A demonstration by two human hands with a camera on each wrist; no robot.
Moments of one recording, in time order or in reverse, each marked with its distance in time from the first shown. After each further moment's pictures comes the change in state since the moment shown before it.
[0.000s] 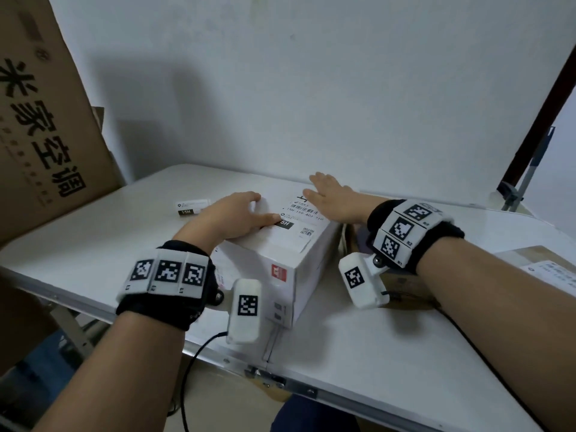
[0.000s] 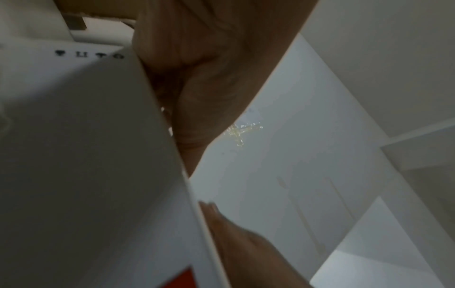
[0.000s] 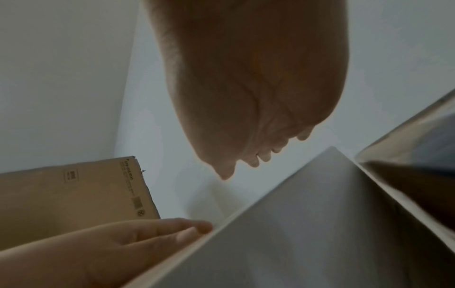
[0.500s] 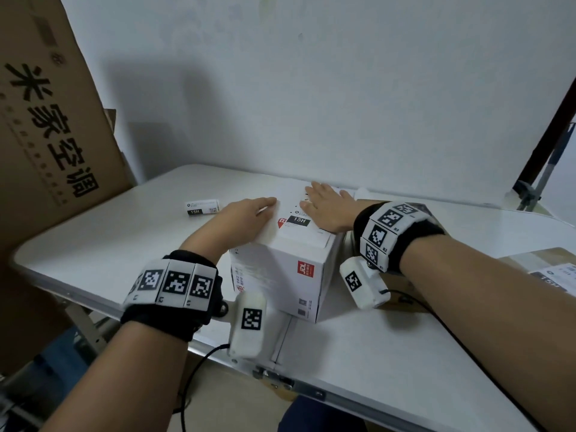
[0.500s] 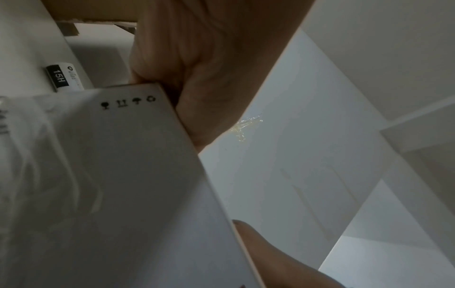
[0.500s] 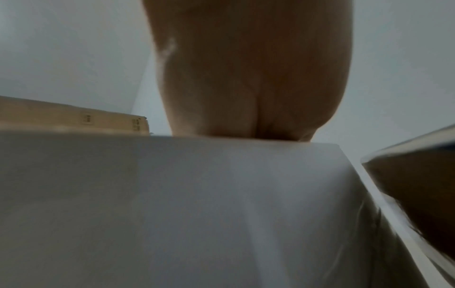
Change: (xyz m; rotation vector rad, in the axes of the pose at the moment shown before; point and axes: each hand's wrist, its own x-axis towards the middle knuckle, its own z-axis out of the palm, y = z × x) left_hand -0.001 -0.010 0.009 0.013 0.035 0.075; right_hand 0.018 -0.008 0.022 -0.148 -0.068 -0.004
